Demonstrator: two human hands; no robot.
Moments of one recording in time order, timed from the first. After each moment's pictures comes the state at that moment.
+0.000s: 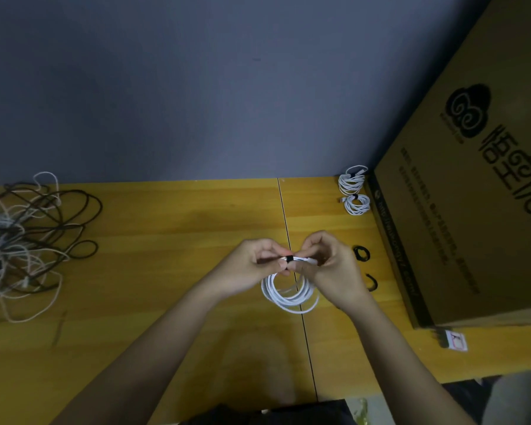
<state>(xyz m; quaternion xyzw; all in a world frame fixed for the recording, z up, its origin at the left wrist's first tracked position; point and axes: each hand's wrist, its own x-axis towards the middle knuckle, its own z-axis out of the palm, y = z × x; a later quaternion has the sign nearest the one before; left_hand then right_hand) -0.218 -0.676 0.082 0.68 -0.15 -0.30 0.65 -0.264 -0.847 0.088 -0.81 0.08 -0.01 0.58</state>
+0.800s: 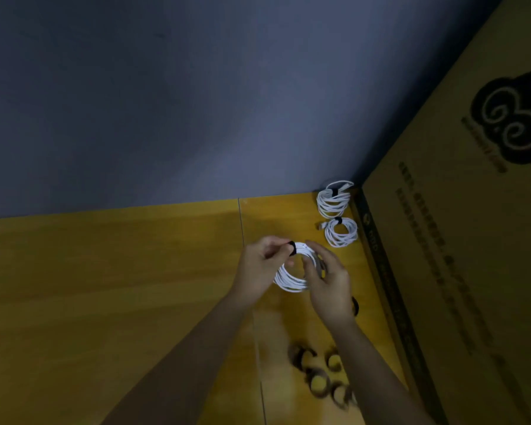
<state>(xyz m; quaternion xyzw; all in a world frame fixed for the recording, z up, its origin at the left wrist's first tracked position) -0.070 -0.845 -0.045 0.72 -0.03 -0.17 0.67 -0.132 -0.972 -0.053 -0.84 0.17 -0.12 0.49</state>
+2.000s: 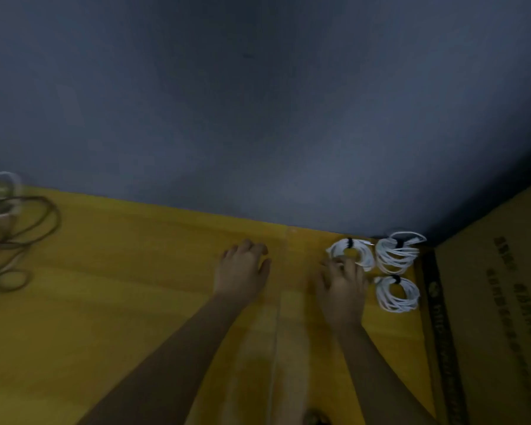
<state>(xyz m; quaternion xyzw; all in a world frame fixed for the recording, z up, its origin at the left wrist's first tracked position) -0.015 -0.773 -0.058 0.98 -0.03 -0.03 0.19 -0.027 -0.971 -0.115 -0.98 0.05 -0.11 0.18</state>
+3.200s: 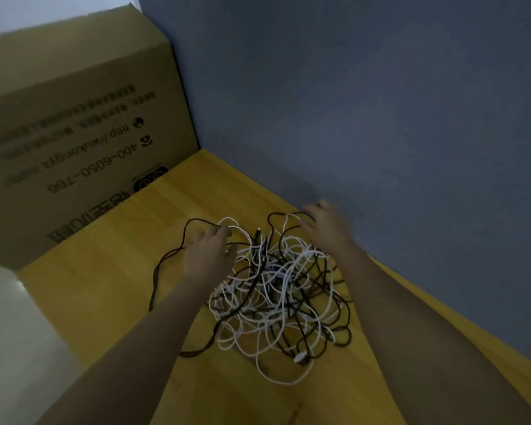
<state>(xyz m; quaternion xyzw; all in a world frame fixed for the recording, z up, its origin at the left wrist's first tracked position) -0.110 -0.062 0.012 0.95 0.27 0.00 0.16 0.079 -0.229 0.014 -0.92 -0.35 0.07 0.15</state>
